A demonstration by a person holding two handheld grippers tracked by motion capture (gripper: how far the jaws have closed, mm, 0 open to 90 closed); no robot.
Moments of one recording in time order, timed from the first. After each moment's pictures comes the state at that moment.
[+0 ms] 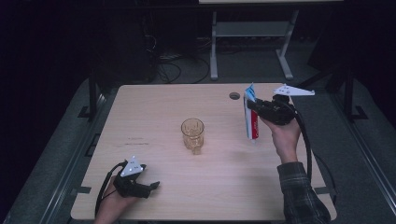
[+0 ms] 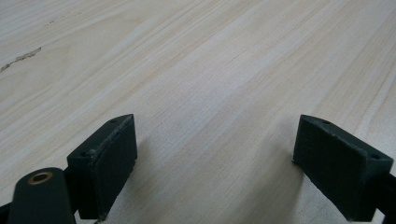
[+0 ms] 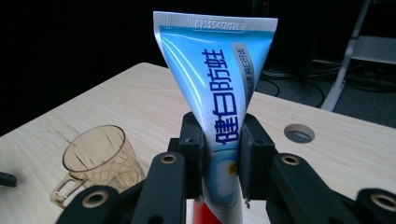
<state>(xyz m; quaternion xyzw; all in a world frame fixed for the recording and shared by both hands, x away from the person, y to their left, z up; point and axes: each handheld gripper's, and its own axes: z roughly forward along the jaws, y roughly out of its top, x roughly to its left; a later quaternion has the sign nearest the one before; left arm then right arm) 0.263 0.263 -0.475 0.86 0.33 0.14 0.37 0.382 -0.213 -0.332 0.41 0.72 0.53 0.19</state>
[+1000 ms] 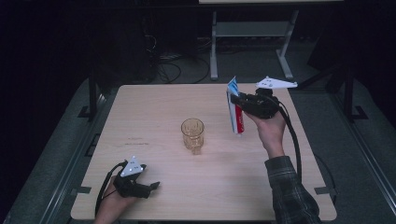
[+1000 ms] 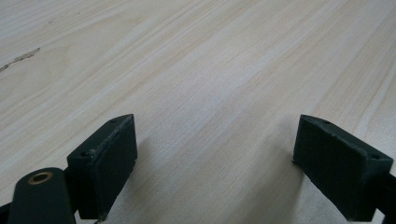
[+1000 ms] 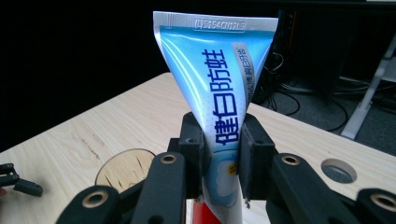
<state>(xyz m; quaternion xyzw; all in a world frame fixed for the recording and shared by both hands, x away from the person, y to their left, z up) 0.263 0.263 -0.475 0.86 0.33 0.14 0.37 0.390 -0.169 -0.313 0.37 0.73 0.55 0.18</state>
